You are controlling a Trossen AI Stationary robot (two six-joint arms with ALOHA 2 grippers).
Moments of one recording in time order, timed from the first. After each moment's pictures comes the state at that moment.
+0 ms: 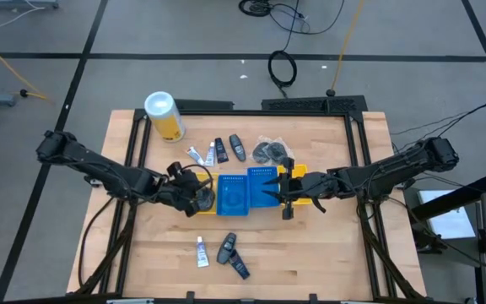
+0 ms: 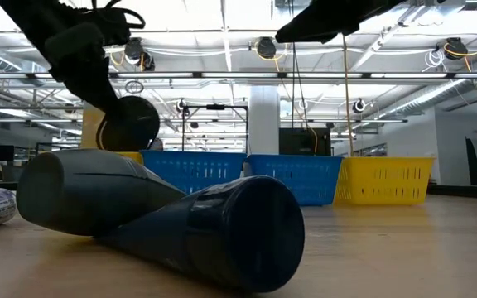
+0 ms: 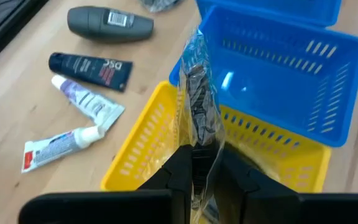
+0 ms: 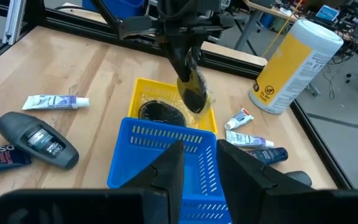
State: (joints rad) left arm -0.31 1.20 0.73 -0.53 -0.52 -0.59; right arm 0.24 1.29 0.82 0.10 0.34 -0.14
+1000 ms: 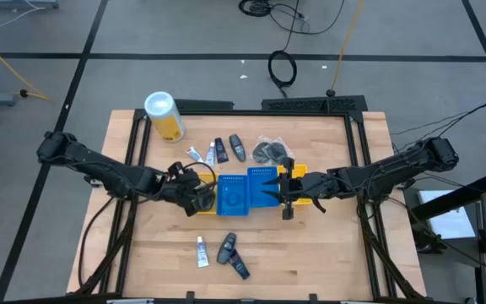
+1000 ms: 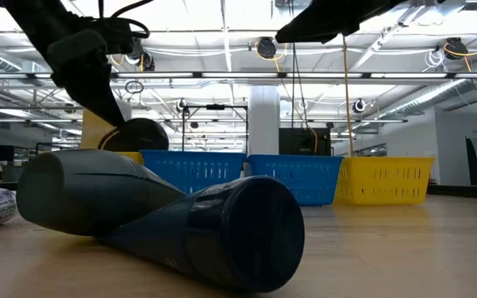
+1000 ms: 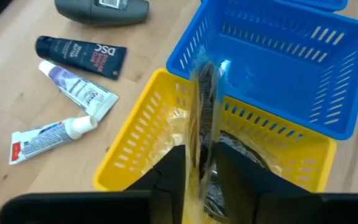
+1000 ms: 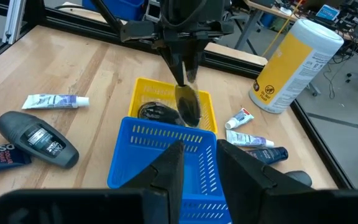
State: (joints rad) left arm -0.27 1.21 0.73 -0.55 -0.45 -0.58; right arm 0.24 1.29 0.82 0.10 0.34 -0.14
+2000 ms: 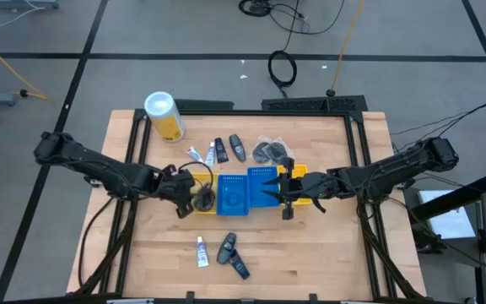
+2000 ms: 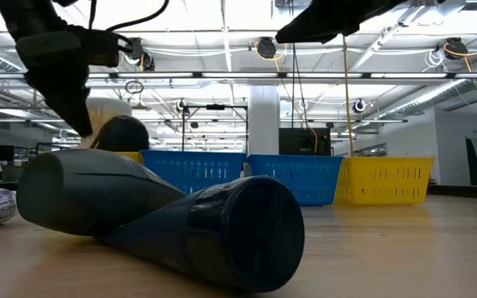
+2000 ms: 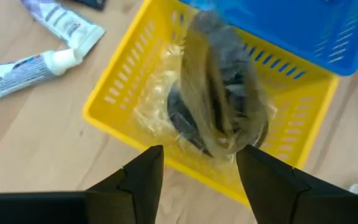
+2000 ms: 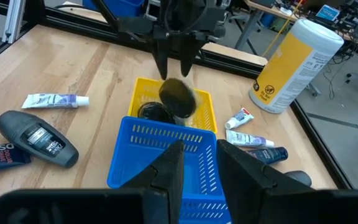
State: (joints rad) left arm -0.26 1.17 0.73 -0.71 -0.28 -0.68; right arm 0.24 1.29 0.82 0.09 0.34 -0.15
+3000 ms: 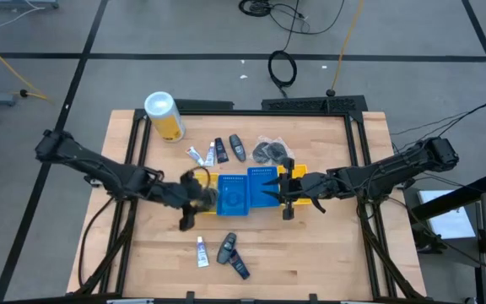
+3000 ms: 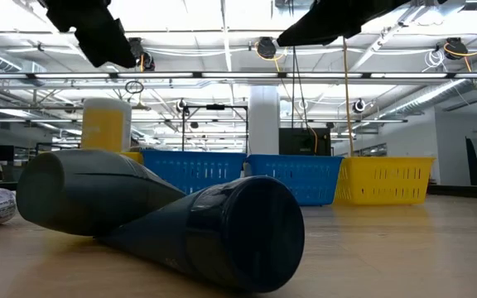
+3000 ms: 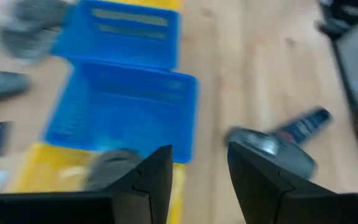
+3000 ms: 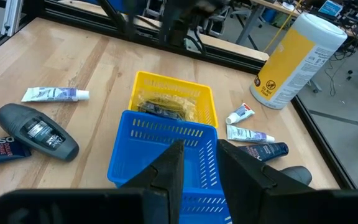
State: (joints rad) left arm -0.34 1.18 0.83 -0.40 -0.19 -0.40; right arm 0.24 1.29 0.82 0.07 0.34 -0.14
